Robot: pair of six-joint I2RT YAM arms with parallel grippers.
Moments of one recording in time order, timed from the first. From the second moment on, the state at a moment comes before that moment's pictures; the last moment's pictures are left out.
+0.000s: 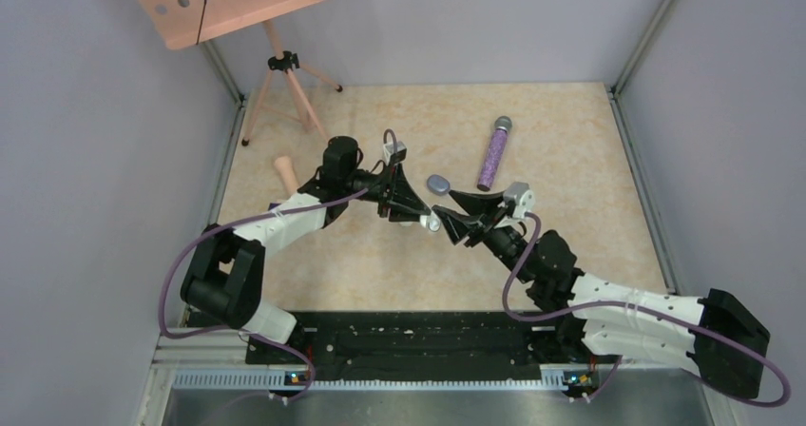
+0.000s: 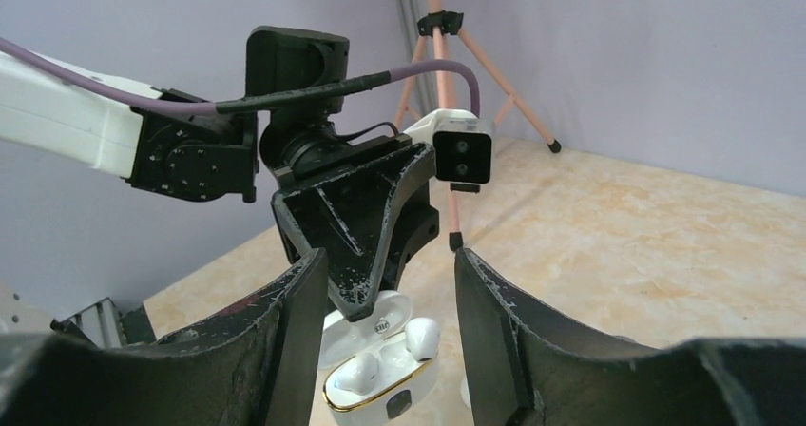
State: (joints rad) left arm -0.45 1.50 0.88 0.29 1.24 -1.30; right arm 1.00 0.92 0.35 0.92 0.18 0.14
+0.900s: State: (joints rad) left arm -0.45 1.49 0.89 0.21 1.24 -1.23; right arm 0.96 0.90 0.44 0.49 0.33 0.41
